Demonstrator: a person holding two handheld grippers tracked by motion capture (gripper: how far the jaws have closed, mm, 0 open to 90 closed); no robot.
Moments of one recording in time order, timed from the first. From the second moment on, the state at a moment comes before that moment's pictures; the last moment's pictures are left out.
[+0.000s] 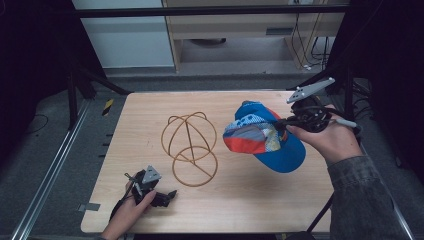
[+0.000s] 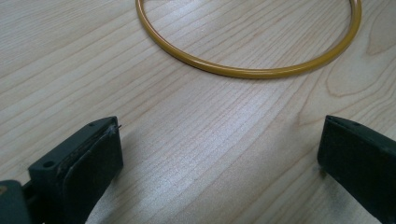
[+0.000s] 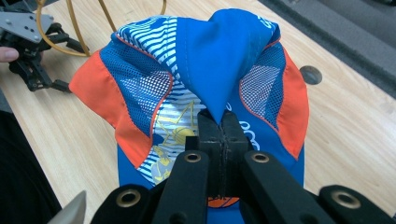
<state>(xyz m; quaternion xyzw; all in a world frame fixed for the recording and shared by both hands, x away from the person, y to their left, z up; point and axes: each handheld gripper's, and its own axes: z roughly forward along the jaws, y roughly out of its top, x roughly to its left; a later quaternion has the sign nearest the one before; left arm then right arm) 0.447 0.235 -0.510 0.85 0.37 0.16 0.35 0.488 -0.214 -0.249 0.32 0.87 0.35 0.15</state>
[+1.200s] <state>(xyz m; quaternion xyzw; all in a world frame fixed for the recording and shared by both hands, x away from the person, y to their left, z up) 0.447 0.235 -0.509 0.85 0.37 0.16 0.35 0.502 -0.103 -0.182 0.22 0.87 0.39 0.19</state>
